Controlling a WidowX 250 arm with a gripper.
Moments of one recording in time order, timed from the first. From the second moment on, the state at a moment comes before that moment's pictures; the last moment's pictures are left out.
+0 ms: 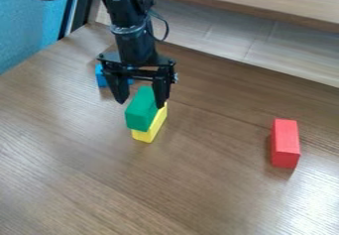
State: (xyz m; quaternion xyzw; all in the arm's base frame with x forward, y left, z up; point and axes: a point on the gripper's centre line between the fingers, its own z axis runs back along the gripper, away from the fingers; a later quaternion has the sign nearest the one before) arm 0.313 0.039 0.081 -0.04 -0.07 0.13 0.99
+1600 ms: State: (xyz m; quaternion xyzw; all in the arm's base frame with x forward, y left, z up) arm 0.350 -0.070 0.092 -0.04 -0.08 -0.02 1.00
